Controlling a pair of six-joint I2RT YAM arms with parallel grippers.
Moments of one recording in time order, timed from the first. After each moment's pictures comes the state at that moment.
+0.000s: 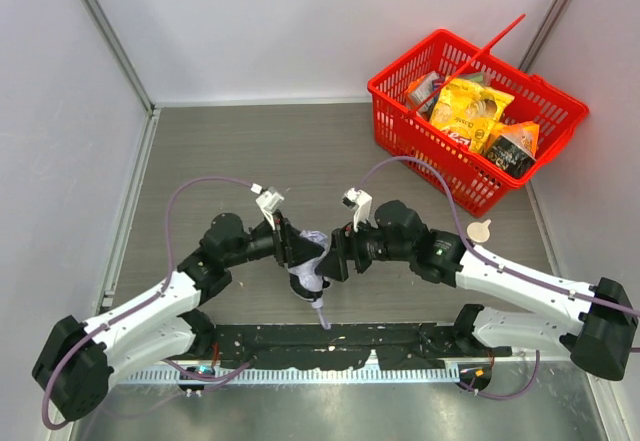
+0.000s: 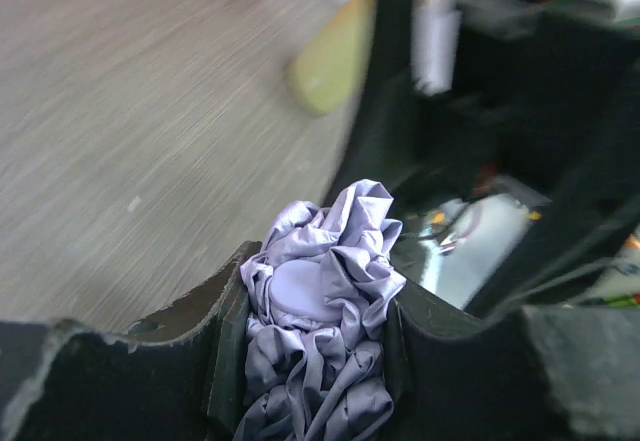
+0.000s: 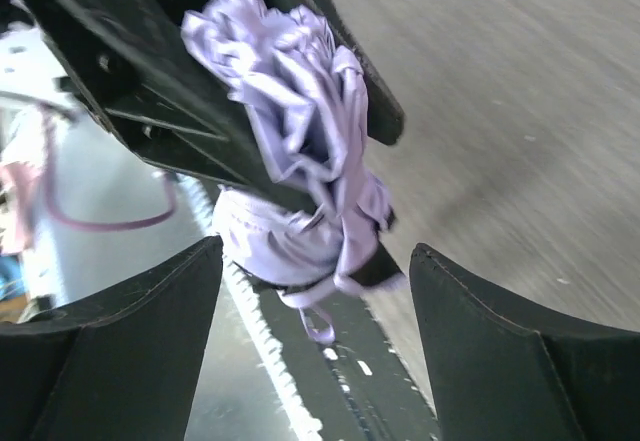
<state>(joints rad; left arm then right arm) -0.68 0.91 0.40 0.28 0.45 -0.59 0.96 1.06 0.75 -0.20 -0.24 0.52</state>
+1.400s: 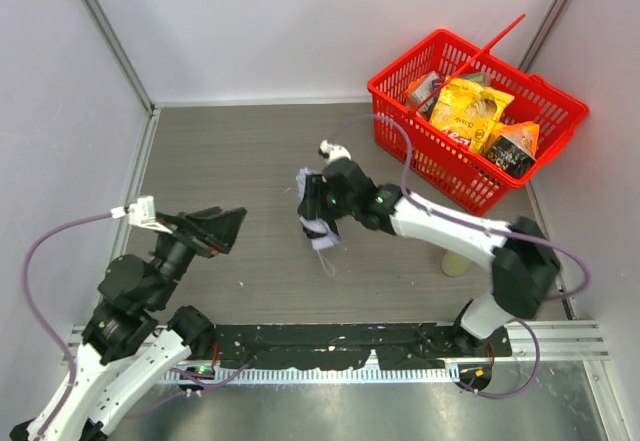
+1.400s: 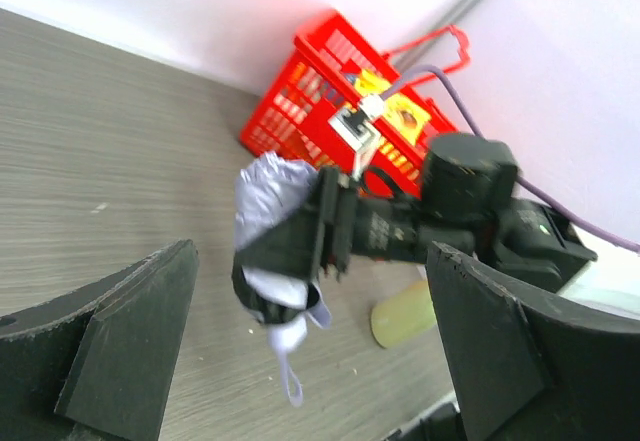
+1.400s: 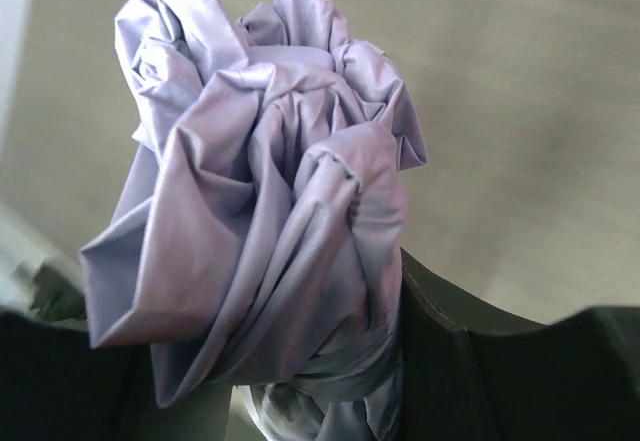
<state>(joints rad) -0.67 0.29 0.68 -0.29 -0.18 -0.69 0.89 1.46 1.05 -0.19 0.01 0.63</state>
